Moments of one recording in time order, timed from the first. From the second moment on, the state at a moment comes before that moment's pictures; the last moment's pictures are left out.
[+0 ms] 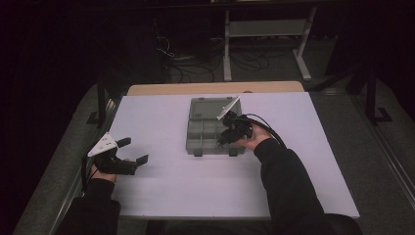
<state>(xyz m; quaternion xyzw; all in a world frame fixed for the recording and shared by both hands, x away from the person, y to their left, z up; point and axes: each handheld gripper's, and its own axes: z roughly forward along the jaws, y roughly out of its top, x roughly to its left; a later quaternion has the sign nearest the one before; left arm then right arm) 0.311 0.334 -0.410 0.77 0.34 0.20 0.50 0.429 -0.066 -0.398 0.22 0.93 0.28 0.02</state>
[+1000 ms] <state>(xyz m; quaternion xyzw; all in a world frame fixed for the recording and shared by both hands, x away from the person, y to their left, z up) 0.310 0.334 -0.410 0.77 0.34 0.20 0.50 0.417 -0.100 -0.367 0.27 0.91 0.31 0.08</state>
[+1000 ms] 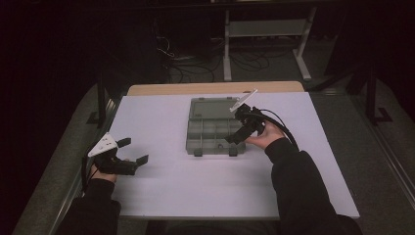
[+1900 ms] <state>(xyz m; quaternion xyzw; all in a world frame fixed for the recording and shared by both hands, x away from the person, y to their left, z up) 0.311 0.333 -0.410 0.77 0.34 0.20 0.50 0.391 -0.148 -0.353 0.31 0.87 0.37 0.10</state>
